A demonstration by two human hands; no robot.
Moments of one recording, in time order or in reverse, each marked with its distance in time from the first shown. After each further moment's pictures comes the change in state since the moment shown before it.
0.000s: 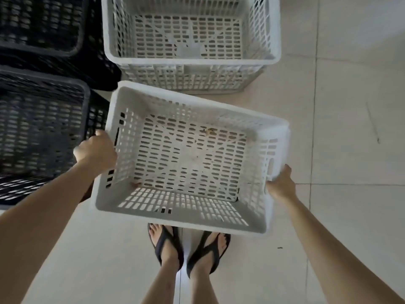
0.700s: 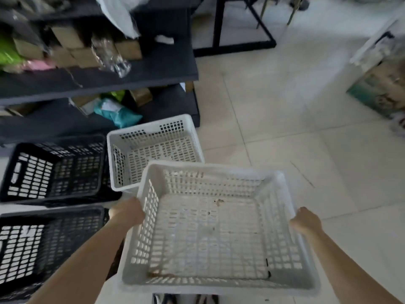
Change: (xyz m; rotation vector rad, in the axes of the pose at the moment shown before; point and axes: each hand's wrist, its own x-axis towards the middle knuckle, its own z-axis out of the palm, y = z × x) left_hand -0.257 0.112 -0.272 0.152 -0.052 0.227; right_hand -0.089 0.076 -0.345 -0.046 0.052 0.025
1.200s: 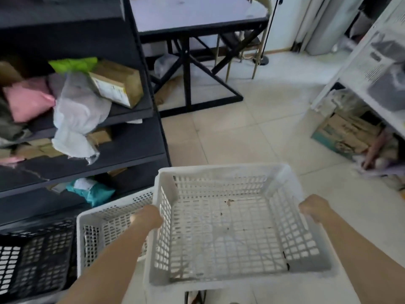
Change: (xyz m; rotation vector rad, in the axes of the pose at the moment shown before) left_hand 0.006 0.214 -0.279 -0.080 -0.029 0.148; right_hand 0.119 -0.067 -0.348 0.080 0.074 0.020
